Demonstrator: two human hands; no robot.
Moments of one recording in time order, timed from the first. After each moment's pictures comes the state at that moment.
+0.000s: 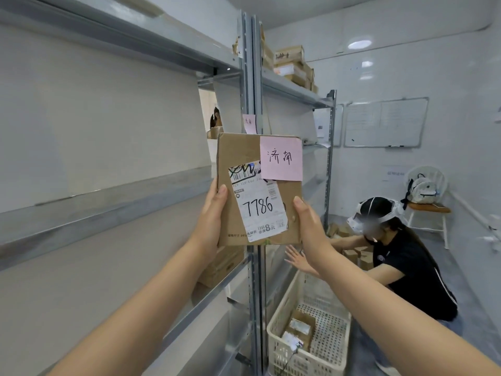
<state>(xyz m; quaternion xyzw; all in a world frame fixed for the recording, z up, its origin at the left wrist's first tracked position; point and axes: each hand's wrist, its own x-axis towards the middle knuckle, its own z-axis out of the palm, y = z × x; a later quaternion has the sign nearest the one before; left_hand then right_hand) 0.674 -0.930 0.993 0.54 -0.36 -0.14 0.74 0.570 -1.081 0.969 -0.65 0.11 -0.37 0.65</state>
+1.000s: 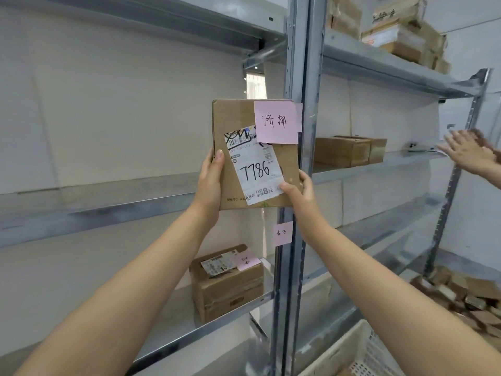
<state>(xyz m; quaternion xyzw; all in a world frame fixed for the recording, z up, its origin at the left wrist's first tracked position) 0.825 -1.104 1.032 0.57 -0.20 0.11 0.79 0.791 -1.278 0.999 -0.67 -0.08 -0.23 0.70</state>
